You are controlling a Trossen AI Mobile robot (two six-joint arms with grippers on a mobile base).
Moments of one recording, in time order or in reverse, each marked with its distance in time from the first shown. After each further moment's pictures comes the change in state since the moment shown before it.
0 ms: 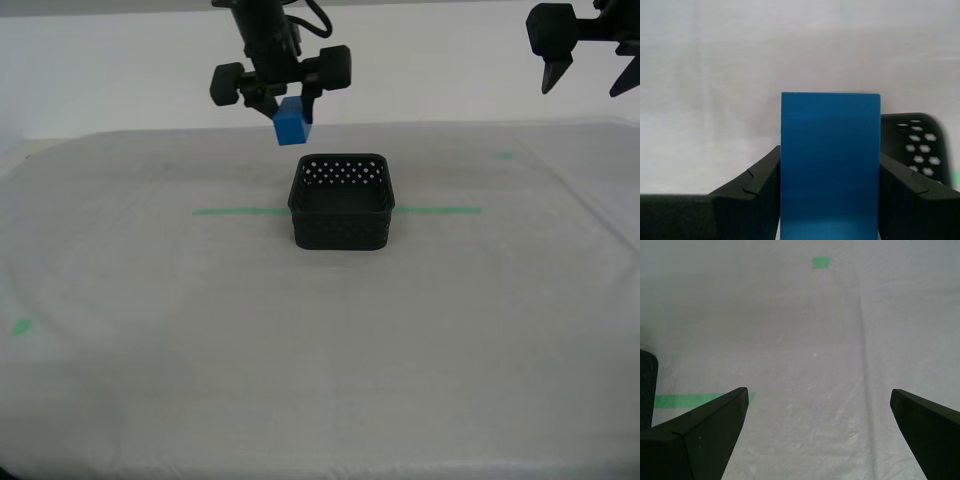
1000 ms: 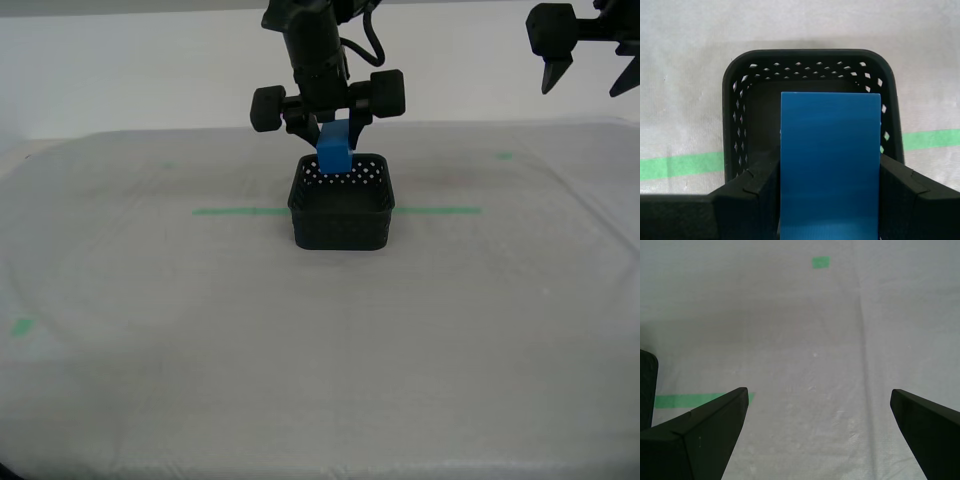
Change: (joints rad) arm 0 0.000 0.000 0.000 0.000 0.000 0.000; arm 1 -0.172 -0.001 -0.093 0.055 -0.084 -0.156
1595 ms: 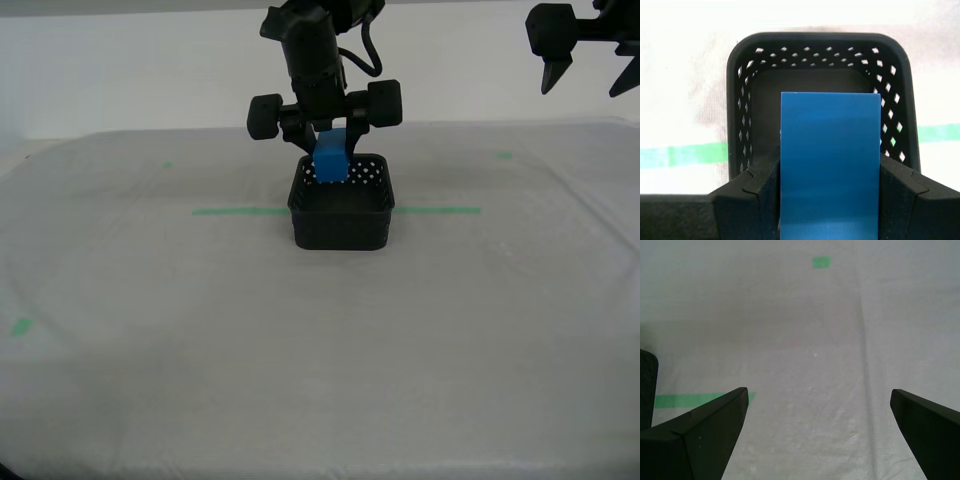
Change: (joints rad) arm 0 0.000 0.000 0.000 0.000 0.000 0.000; arm 1 -0.003 0.000 -0.026 -0.004 -0.004 -0.019
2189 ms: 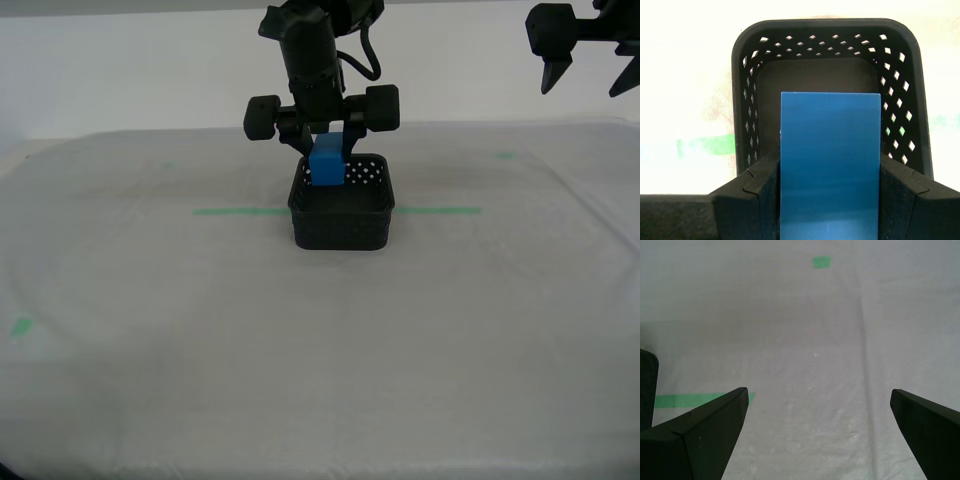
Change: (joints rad) arm 0 0.000 0.000 0.000 0.000 0.000 0.000; arm 1 -0.001 0.000 0.000 -0.032 0.000 0.018
